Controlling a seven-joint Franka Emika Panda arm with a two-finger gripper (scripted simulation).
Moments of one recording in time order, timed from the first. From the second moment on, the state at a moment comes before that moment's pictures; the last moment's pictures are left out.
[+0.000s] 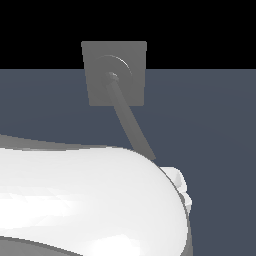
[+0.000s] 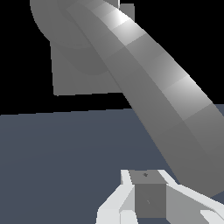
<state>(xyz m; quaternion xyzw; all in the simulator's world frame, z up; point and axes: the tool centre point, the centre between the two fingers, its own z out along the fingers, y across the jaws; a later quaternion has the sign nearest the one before) -0.144 -0.013 0.079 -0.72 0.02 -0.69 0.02</state>
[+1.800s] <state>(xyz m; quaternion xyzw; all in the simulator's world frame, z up) -0.146 -0.110 0.161 -0.71 0.02 -0.70 0.02</state>
